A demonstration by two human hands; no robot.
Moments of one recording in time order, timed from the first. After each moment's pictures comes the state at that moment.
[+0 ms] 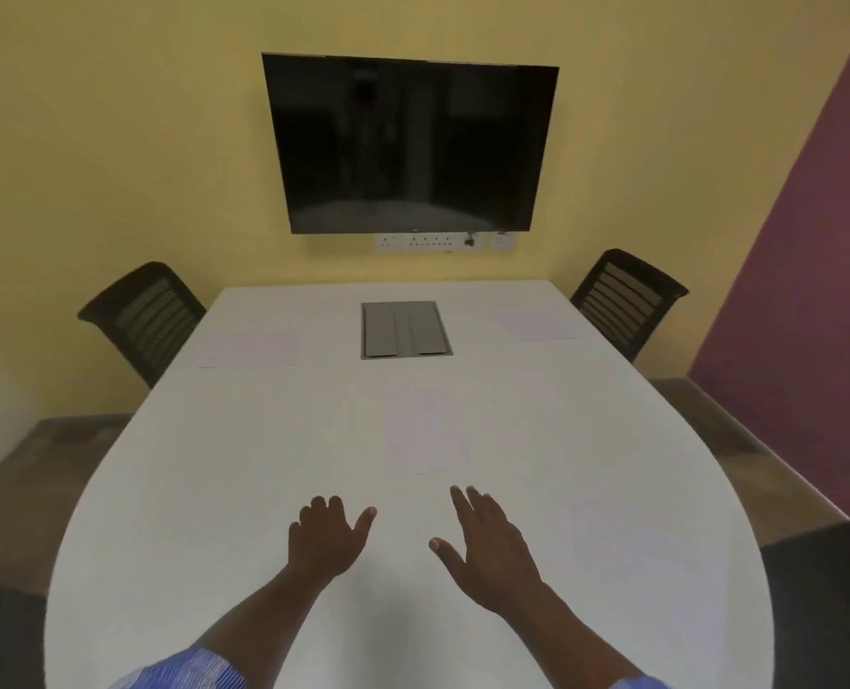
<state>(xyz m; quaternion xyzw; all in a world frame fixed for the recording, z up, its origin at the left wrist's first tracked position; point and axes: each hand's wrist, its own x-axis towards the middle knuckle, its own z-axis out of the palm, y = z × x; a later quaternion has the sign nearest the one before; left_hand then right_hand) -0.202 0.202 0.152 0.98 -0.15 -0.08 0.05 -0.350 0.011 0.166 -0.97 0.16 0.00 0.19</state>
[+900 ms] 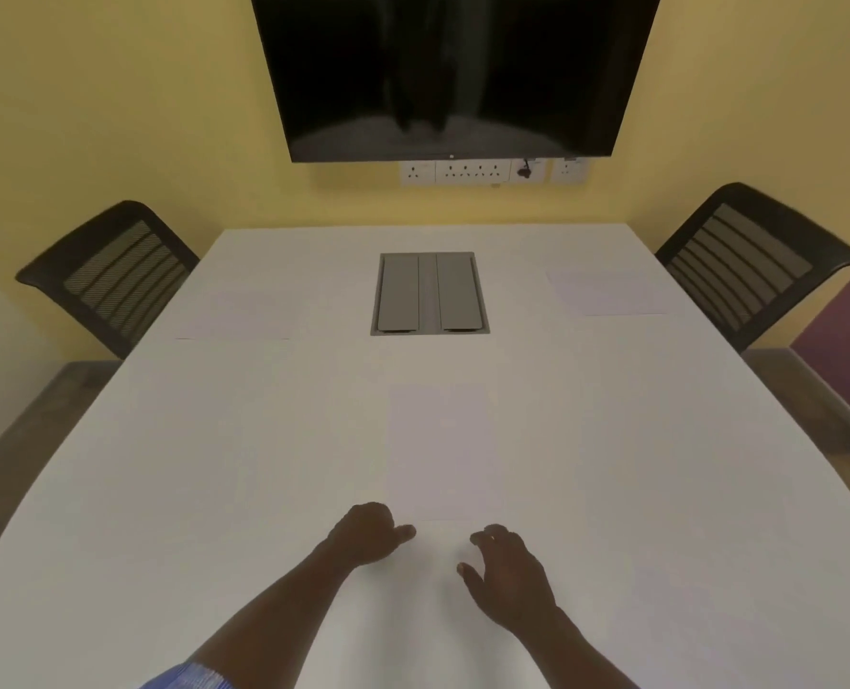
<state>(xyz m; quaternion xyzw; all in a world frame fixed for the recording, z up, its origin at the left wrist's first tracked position) -0.030 0.053 0.082 0.92 -0.12 -0.33 0.14 -0.179 -0.124 0.037 -0.98 0.12 -0.01 0.15</state>
